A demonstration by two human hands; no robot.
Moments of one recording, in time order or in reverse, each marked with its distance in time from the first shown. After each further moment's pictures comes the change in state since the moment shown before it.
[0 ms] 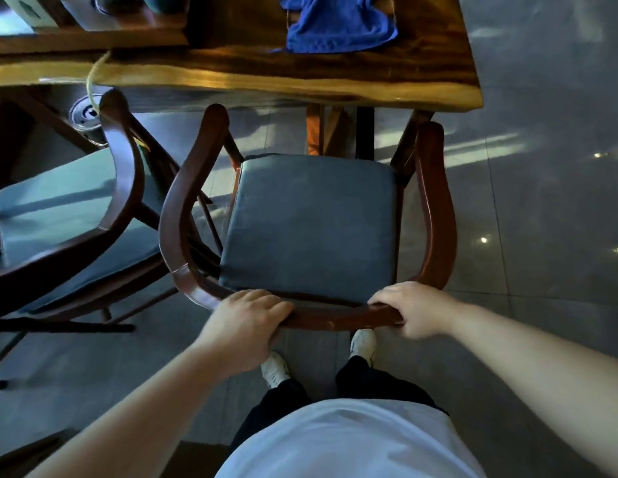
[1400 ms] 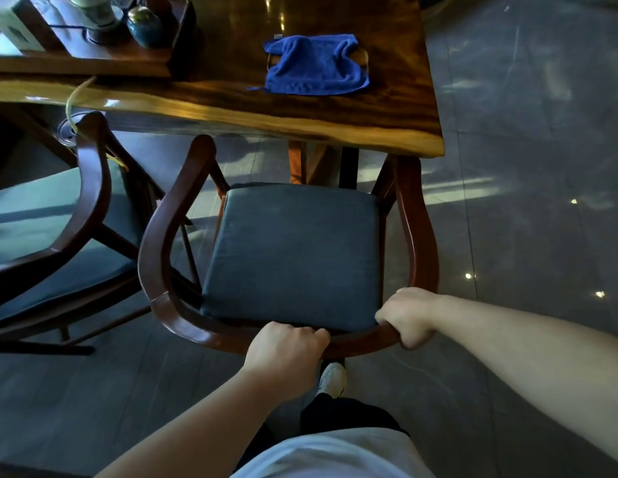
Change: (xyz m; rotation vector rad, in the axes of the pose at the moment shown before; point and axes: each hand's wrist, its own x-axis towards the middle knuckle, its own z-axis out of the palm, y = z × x) left_hand 0.102 0.102 0.023 0.077 -0.100 -0.064; right_hand 0.000 0.089 -0.058 -0.495 -0.402 0.066
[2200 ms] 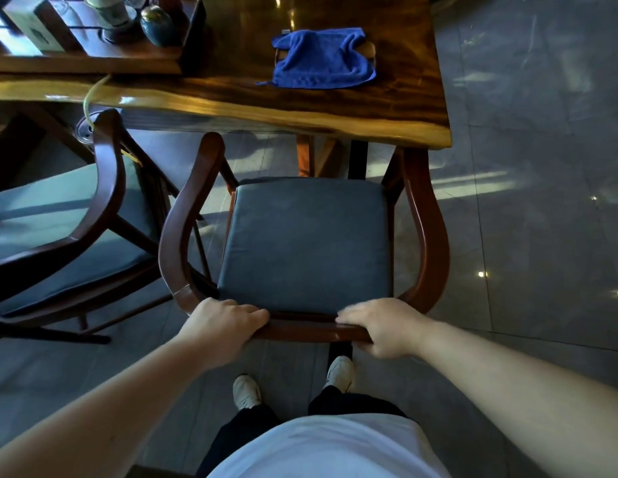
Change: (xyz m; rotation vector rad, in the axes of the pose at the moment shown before) left_hand -0.051 -0.083 0.001 0.091 -0.052 -0.050; right_hand -0.018 -0.066 0.007 0.419 0.455 -0.130
